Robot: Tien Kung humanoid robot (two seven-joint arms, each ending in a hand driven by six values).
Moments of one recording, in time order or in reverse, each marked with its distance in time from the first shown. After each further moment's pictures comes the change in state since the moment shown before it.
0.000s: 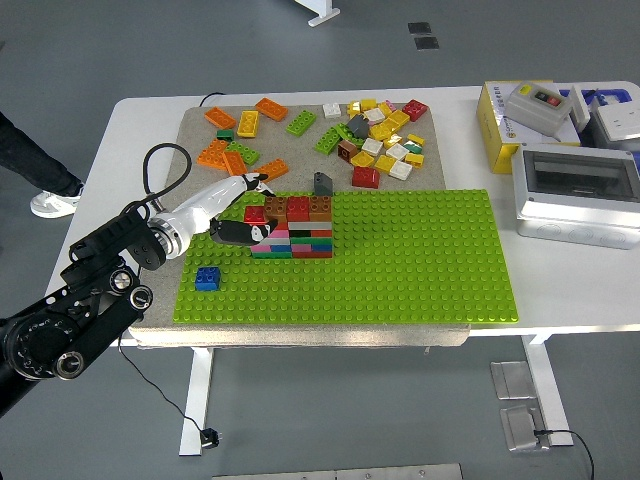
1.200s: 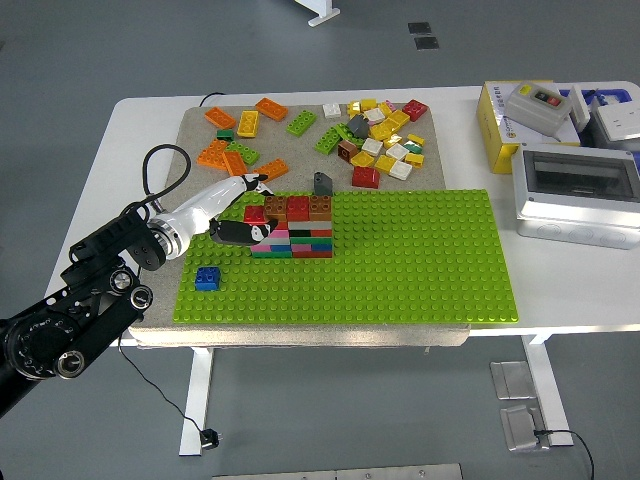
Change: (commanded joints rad) left arm -0.001 -0.002 0.001 0.011 -0.007 0.004 -0.011; right arm -0.002 0.000 0.010 0.000 -0.011 0.002 0.000
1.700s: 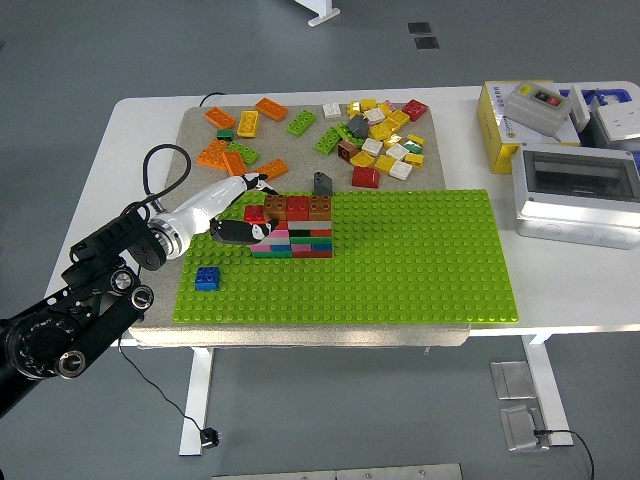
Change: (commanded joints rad) left arm -0.001 -0.002 0.003 0.002 0.001 0.003 0.000; right arm 0.001 0.000 0.010 0.000 -0.010 0.000 0.002
